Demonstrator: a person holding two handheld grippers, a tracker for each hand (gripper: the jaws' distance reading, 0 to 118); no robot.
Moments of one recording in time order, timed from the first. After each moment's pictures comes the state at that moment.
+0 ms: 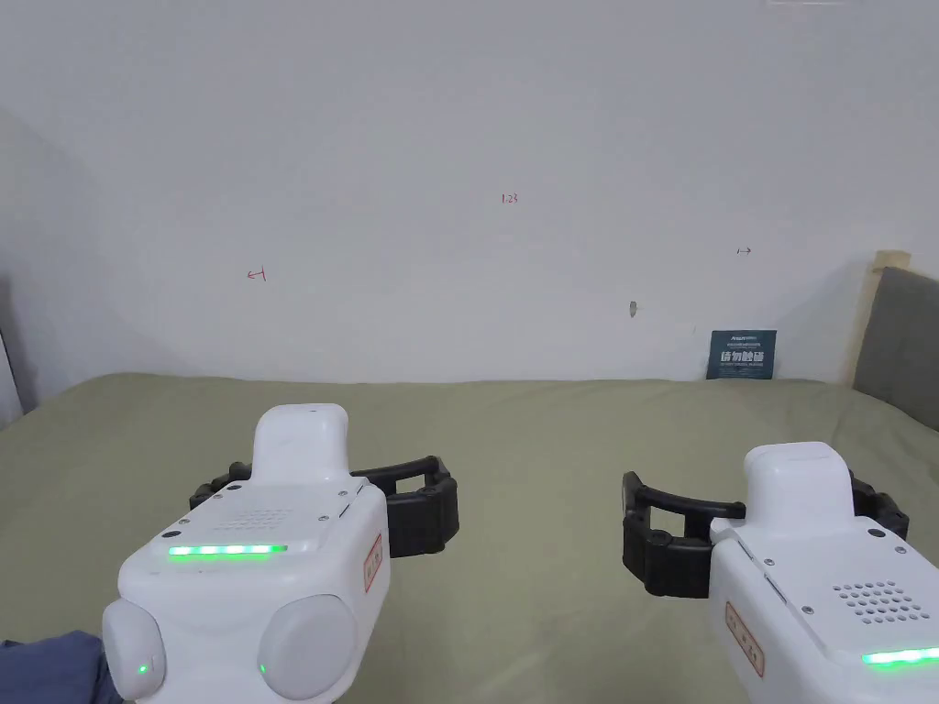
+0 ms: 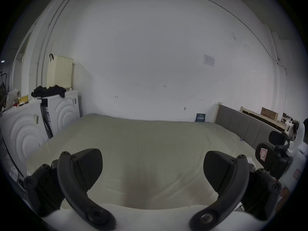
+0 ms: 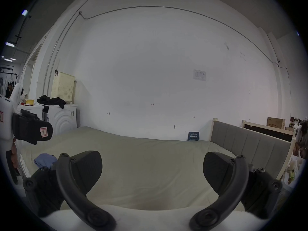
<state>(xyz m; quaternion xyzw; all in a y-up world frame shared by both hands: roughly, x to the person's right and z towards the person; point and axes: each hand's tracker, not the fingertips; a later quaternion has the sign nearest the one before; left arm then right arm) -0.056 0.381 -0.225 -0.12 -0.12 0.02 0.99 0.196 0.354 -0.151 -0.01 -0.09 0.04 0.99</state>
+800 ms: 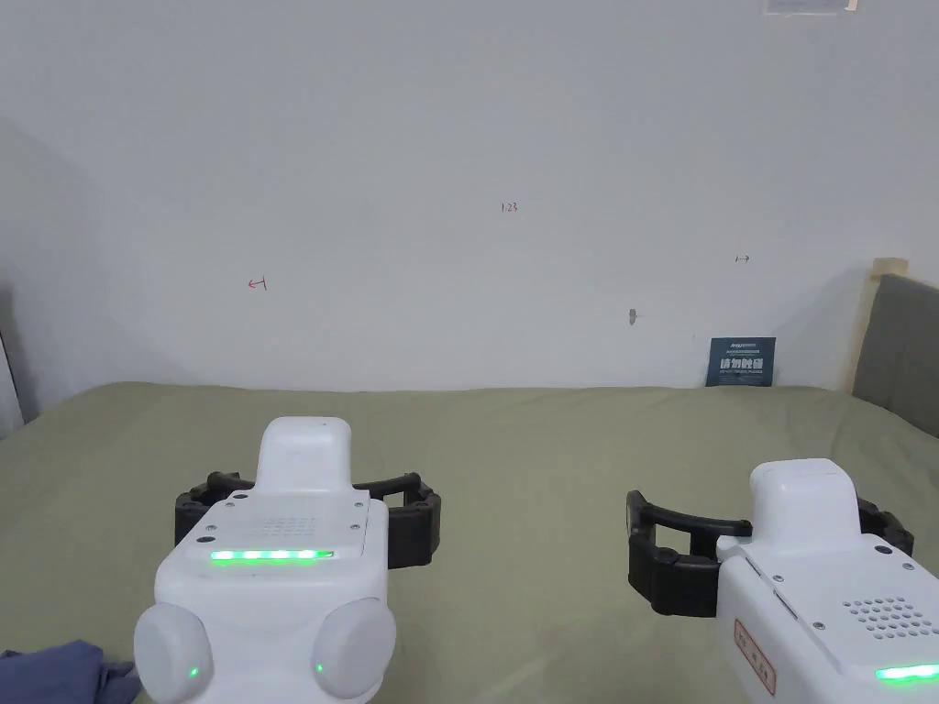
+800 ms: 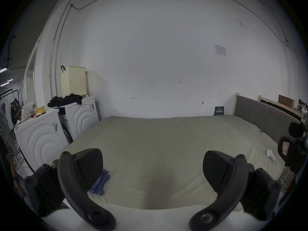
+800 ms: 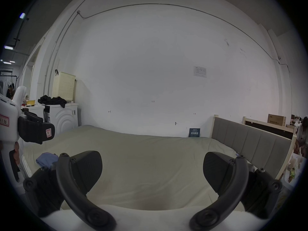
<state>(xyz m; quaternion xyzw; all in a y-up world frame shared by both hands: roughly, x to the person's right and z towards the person) -0.047 0.375 -0.224 -0.13 -0.03 -0.03 0.99 0.204 0.353 -0.146 -0.02 -0.09 0.03 1.00</state>
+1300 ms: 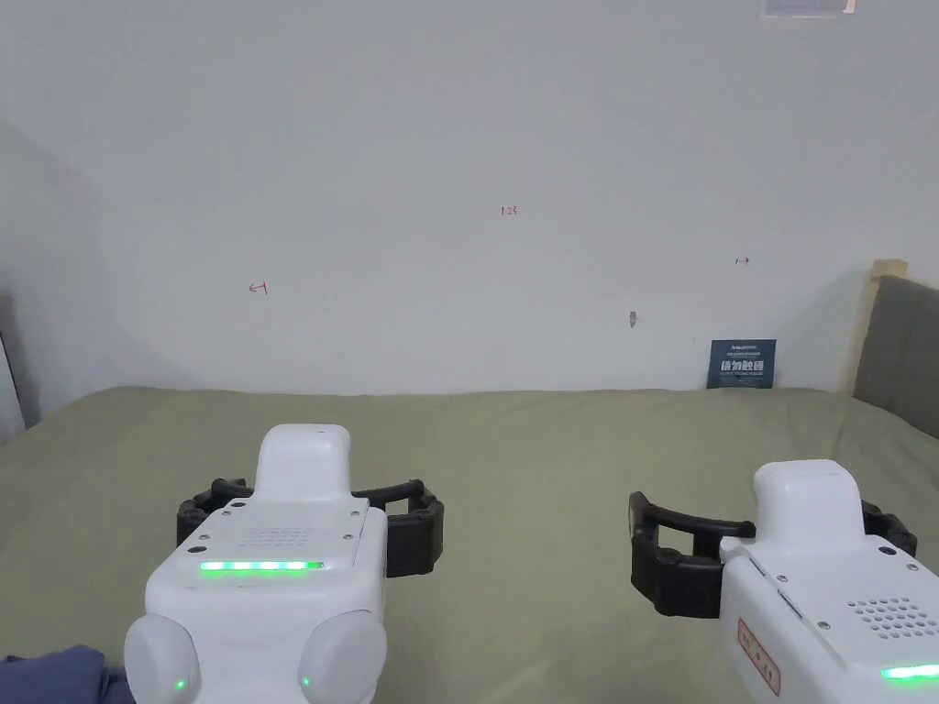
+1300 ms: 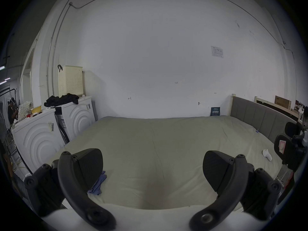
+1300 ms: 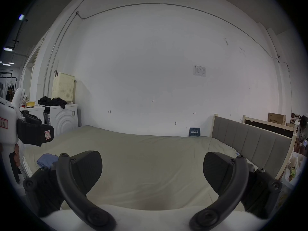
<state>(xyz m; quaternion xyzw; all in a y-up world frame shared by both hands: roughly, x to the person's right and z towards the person) -0.051 0.376 -0.222 -0.13 -0.05 -0.03 0.99 0.205 0.356 -0.144 -0.02 -0.09 0.03 1.00</state>
